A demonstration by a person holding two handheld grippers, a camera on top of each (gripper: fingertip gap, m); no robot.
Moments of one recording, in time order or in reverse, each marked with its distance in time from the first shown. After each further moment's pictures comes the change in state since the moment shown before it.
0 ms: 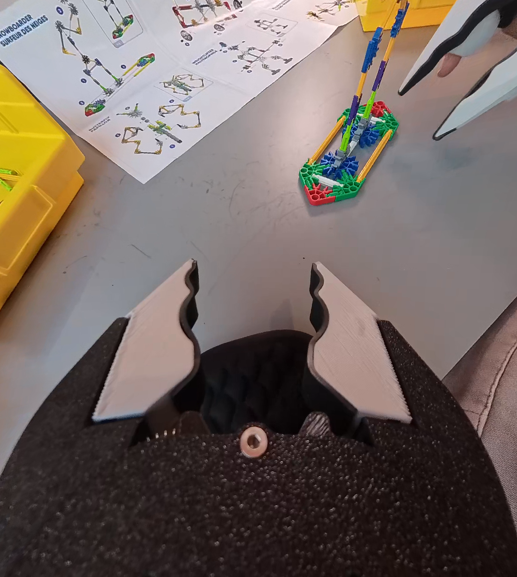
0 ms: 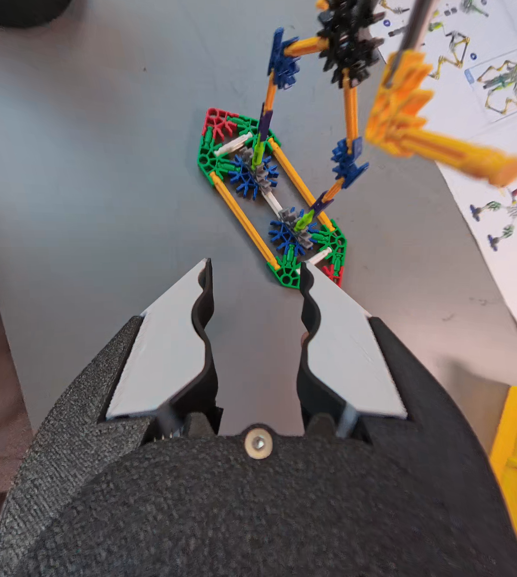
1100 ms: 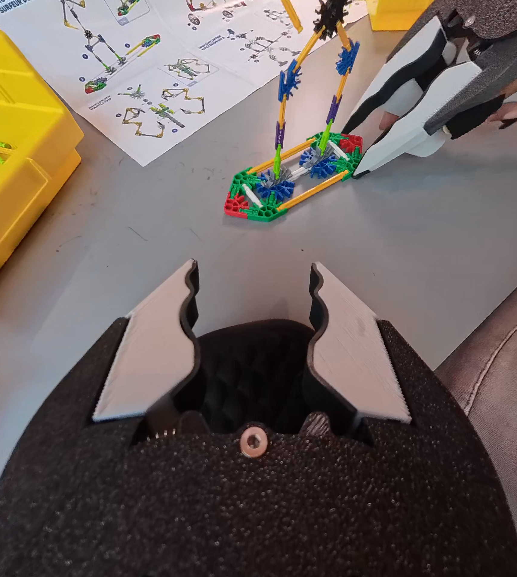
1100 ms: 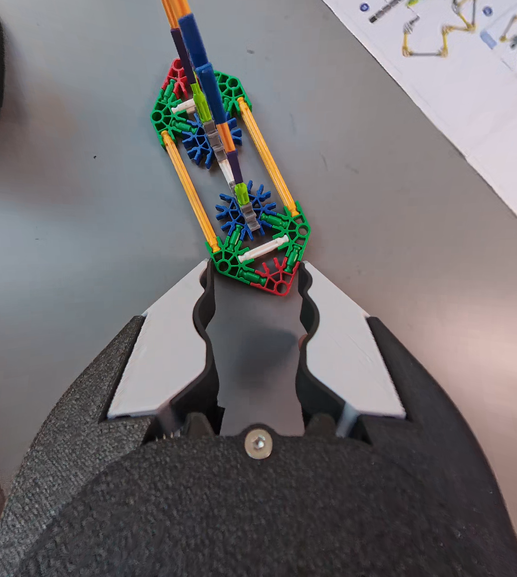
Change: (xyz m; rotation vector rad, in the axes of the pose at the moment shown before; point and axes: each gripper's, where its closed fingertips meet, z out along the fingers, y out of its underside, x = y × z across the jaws) left arm 0.000 0.007 -0.005 -0.010 -0.003 -0.059; right arm 0.002 -0.031 0.061 -0.008 0.040 0.239
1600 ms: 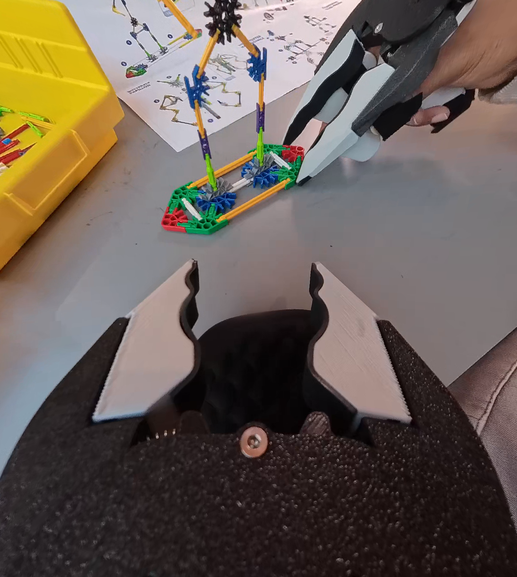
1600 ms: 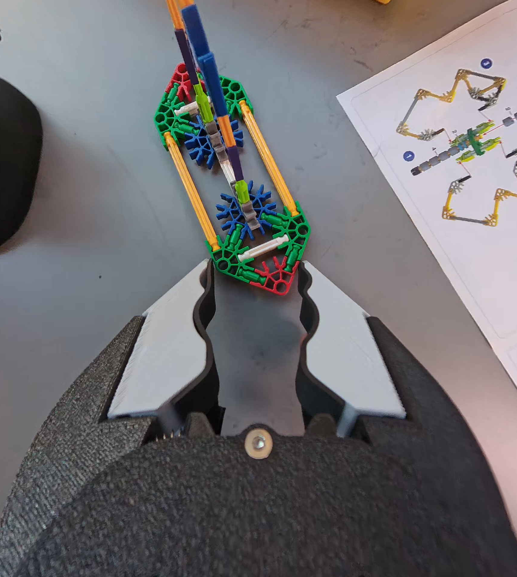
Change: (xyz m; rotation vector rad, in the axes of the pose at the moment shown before) left arm -0.024 0.010 -0.006 0.020 -0.054 -0.079; right arm -0.007 -0.077 0.061 -0.009 -0.183 -0.100
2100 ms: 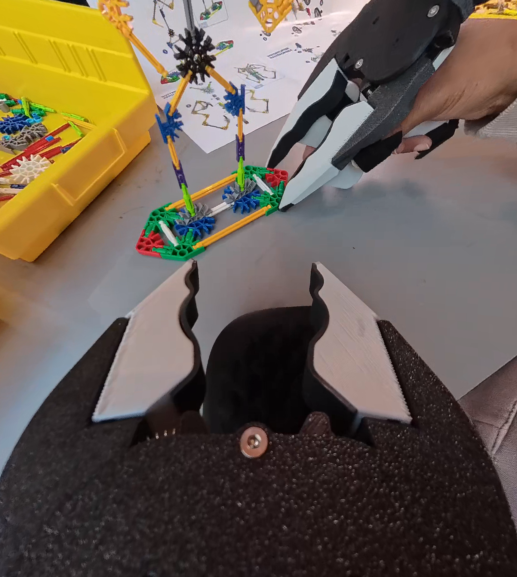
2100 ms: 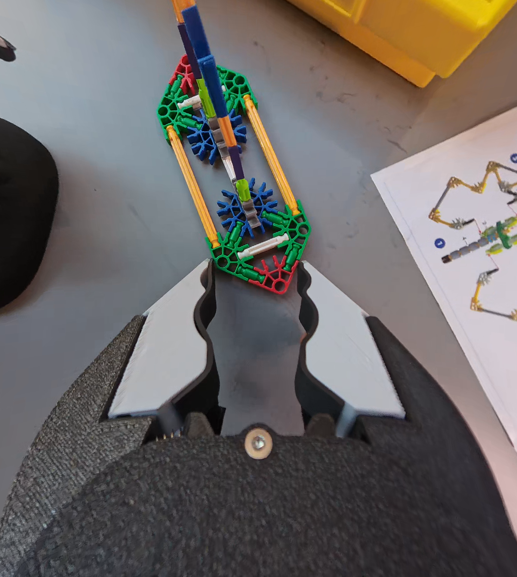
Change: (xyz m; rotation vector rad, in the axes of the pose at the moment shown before) left arm -0.019 0.000 -0.008 0.030 -0.057 -0.025; right arm -0.020 -0.037 0.032 0.011 0.015 -0.079
